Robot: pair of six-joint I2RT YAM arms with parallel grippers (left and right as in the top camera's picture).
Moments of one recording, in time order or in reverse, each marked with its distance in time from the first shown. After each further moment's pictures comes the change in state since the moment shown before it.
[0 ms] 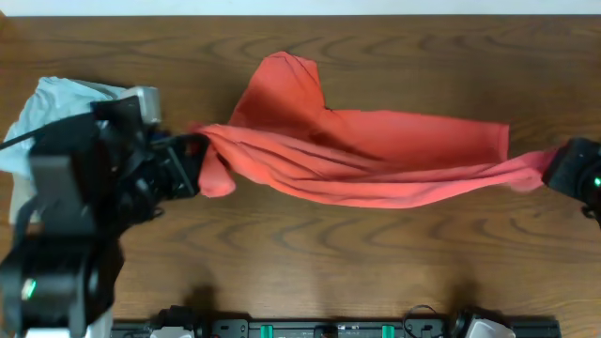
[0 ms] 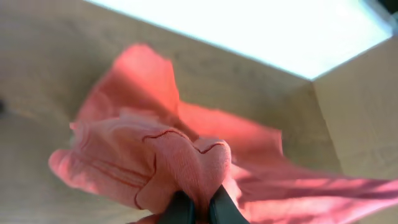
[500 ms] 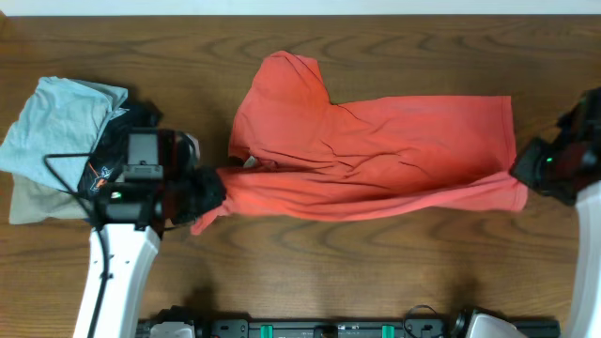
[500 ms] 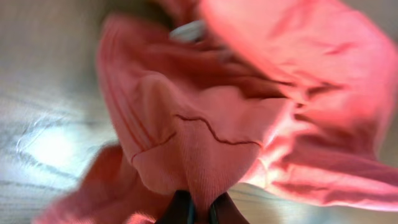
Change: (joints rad) left arm 0.000 0.171 -0.456 0.067 -0.035 -0.060; right arm 0.000 0.167 -0.342 0.151 0.065 0.105
